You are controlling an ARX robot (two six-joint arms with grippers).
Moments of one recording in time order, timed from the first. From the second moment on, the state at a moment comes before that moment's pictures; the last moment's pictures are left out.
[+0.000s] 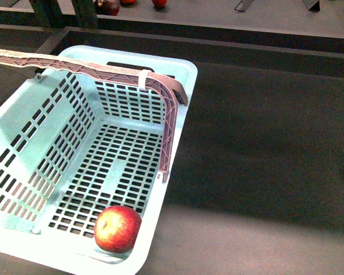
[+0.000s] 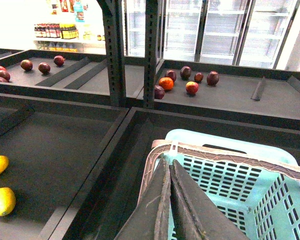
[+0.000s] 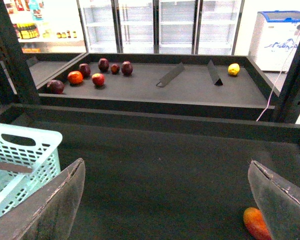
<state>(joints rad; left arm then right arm) 0.00 0.24 0.01 0.24 0.00 -0.01 0.00 0.01 0.02 0.00 0.00 0.00</state>
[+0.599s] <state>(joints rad) 0.00 0.01 0.01 0.00 0.00 -0.01 0.00 0.01 0.02 0.00 0.00 0.00</state>
